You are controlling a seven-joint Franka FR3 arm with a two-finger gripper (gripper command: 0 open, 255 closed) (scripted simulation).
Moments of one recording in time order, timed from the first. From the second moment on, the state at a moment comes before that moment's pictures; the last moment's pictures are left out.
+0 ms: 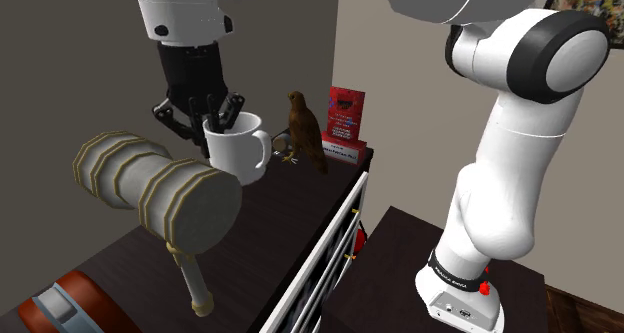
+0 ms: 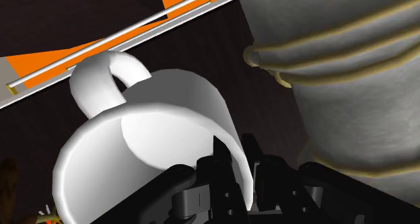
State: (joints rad) arm 0.29 0.06 0.44 -1.45 -0.03 1.51 1.02
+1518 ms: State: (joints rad) arm 0.29 0.02 0.44 -1.80 -0.02 1.83 1.02
